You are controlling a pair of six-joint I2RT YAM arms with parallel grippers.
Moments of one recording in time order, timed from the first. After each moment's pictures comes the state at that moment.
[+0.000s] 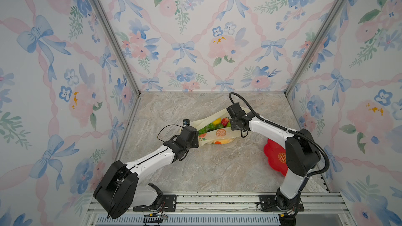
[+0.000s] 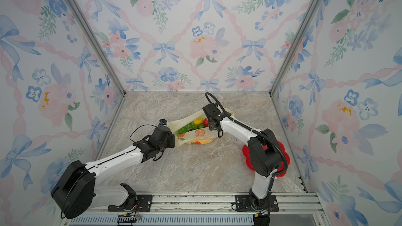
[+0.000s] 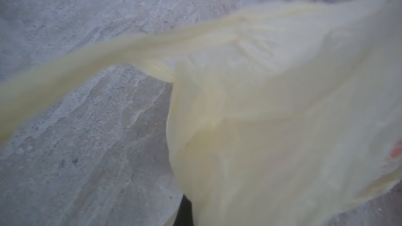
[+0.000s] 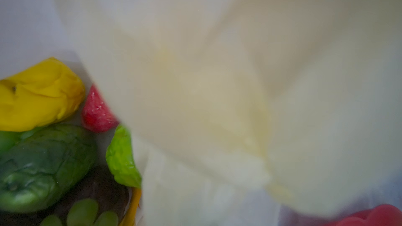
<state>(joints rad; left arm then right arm) -0.56 1.28 0.67 -0.18 -0.21 -0.58 0.55 1.74 1.29 -0.60 0.38 0.35</state>
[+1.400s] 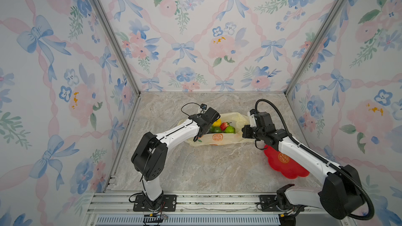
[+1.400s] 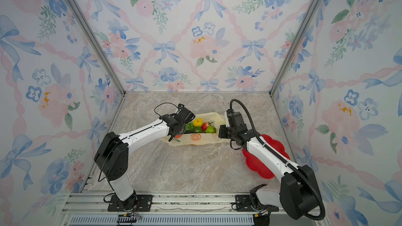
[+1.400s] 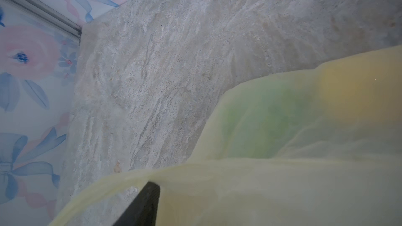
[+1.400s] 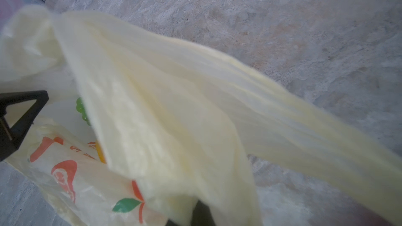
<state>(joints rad) -0.64 1.82 1.38 -0.69 -0.61 -0.37 0.42 1.30 0.87 -0.38 -0.07 0.41</state>
